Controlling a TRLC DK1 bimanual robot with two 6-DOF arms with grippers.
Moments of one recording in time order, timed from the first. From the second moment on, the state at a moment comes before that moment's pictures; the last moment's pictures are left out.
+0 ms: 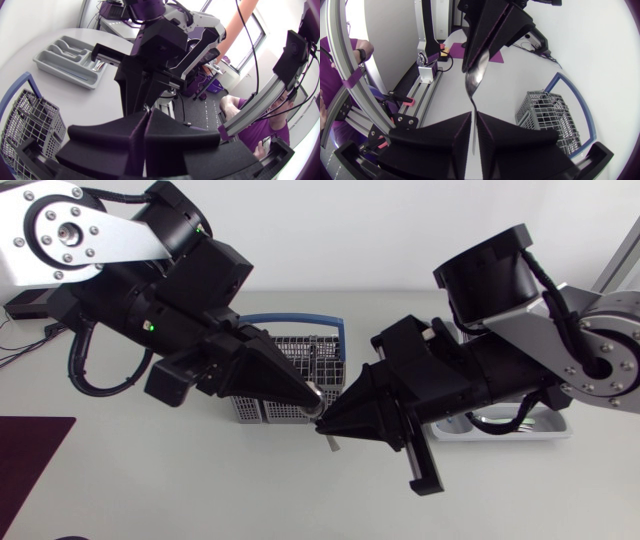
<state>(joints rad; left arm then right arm) -0.50 1.48 1.31 -1.02 1.10 0.66 0.62 1.26 0.92 -0.46 -0.78 -0.72</state>
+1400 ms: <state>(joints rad) -0.32 1.39 1.14 -0.71 0.66 0.39 -0.21 1.06 0.55 -0.45 -0.45 -1.27</state>
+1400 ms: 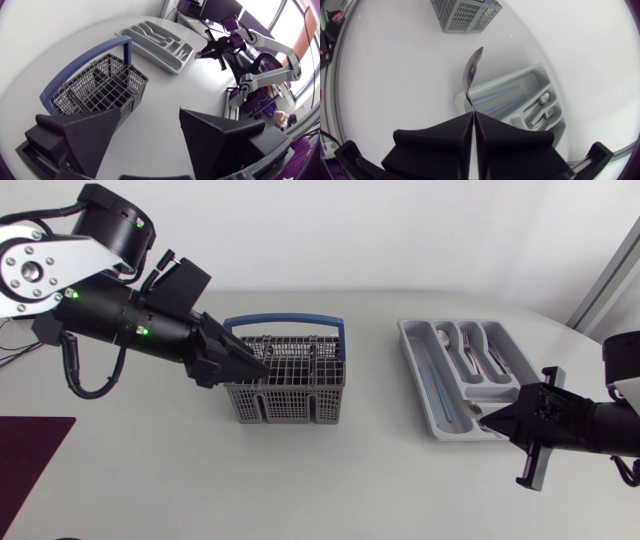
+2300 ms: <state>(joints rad) -0.26 1.32 1.06 -0.69 0.64 0.39 -0.36 1.59 0.37 0.48 -0.10 -1.52</state>
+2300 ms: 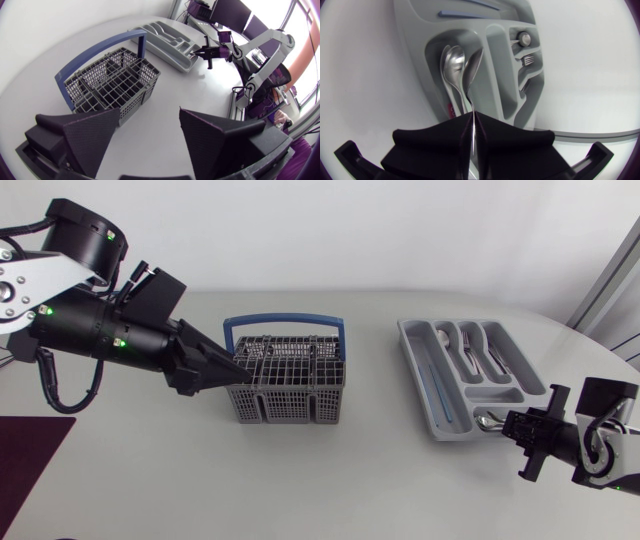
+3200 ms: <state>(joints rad) -0.16 1.27 1.03 -0.69 0.64 0.40 -0.17 1.07 0.46 -0.14 -0.12 -1.28</state>
